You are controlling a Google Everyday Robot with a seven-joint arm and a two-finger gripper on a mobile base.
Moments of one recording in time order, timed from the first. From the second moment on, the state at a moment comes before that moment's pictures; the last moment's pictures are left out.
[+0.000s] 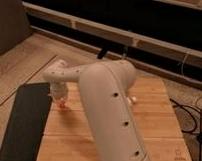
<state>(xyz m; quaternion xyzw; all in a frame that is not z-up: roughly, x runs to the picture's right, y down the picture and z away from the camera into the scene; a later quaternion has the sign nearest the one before) -0.261 0.130 0.881 -0.35 0.10 0.38 0.85</state>
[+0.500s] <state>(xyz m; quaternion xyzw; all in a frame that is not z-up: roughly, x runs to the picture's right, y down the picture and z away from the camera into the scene) -0.377 0.139 0.853 -0.39 0.03 0.28 0.88</state>
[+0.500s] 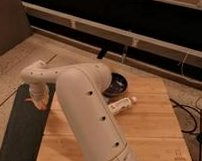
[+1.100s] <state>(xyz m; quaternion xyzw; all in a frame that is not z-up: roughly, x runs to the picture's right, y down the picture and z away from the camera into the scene) -0.376 0.139 0.853 -0.39 0.03 0.28 0.88</state>
